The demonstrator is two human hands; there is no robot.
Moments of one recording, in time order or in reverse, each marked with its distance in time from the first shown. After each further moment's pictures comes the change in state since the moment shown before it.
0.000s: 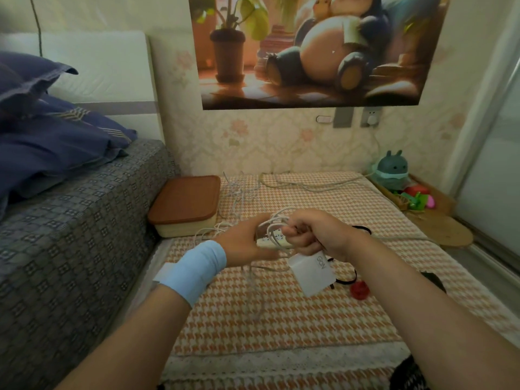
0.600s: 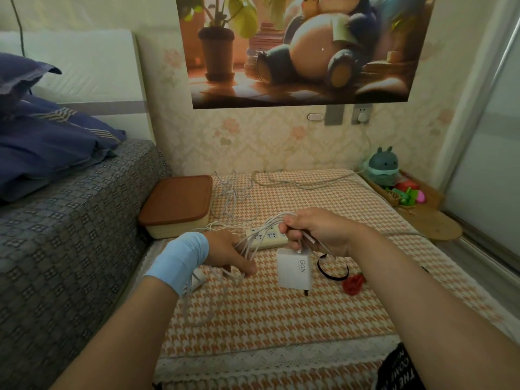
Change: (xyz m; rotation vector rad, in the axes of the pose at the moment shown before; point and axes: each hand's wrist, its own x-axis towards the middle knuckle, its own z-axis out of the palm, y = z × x) left_hand -0.004 -0.004 -0.023 0.240 -0.312 -0.351; right_hand -0.002 0.014 -0.019 0.117 0.104 0.105
